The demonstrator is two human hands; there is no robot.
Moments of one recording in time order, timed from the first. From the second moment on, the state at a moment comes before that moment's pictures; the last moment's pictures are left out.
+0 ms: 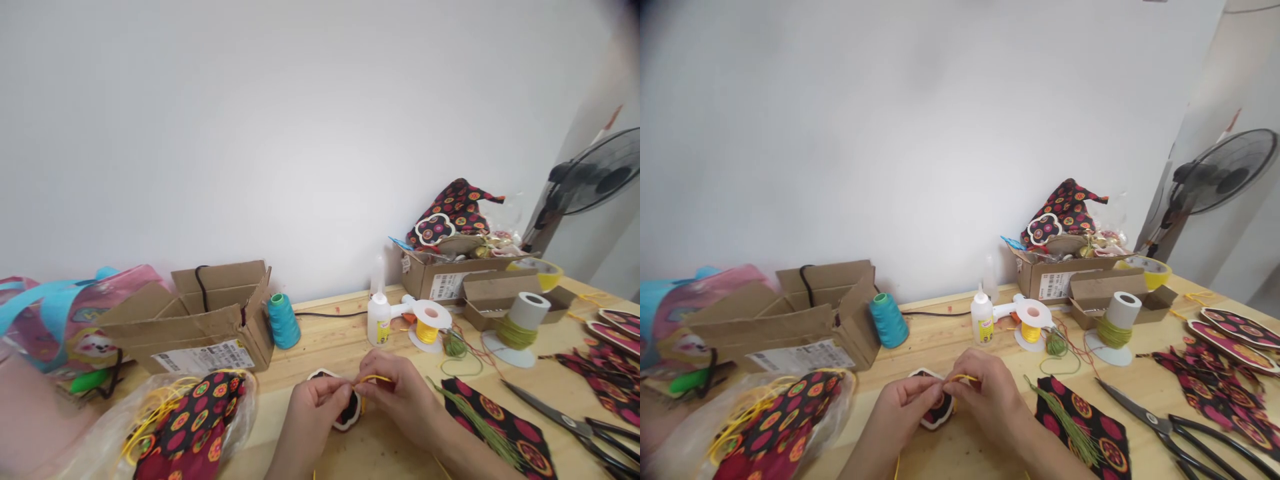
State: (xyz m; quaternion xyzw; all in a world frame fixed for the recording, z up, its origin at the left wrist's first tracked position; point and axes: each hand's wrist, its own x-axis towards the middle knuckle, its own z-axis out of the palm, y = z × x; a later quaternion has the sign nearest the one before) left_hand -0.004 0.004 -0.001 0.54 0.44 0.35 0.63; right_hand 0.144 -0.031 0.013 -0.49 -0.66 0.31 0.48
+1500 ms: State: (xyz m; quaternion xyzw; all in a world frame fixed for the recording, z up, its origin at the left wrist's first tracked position) left_hand 0.000 -0.004 0.011 0.57 0.46 0.34 0.60; right_hand 0.141 -0.028 0.009 -0.44 -0.49 0.49 0.57
